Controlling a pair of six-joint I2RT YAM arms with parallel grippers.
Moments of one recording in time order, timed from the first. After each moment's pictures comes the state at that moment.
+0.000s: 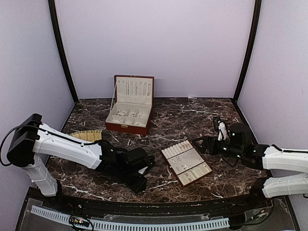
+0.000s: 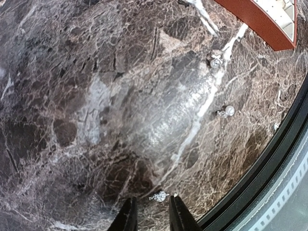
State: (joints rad) left arm -1.23 1.68 0.96 -0.50 0.05 -0.57; right arm 0.67 0.99 0.37 0.17 -0.08 0.53
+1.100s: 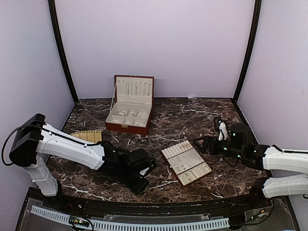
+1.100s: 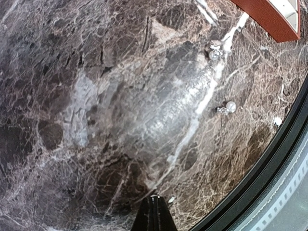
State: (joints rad) left arm -1.23 1.71 0.97 -0.49 0.08 -0.55; right arm 0.67 0.98 0.37 0.17 -0.08 0.53
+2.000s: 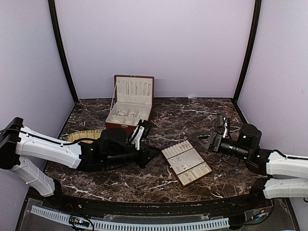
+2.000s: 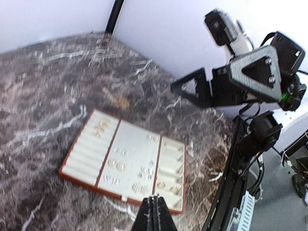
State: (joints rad) left arm -1.15 1.45 0.76 0.33 -0.05 -0.47; right arm 0.70 0.88 0.31 0.42 -0.32 0.81
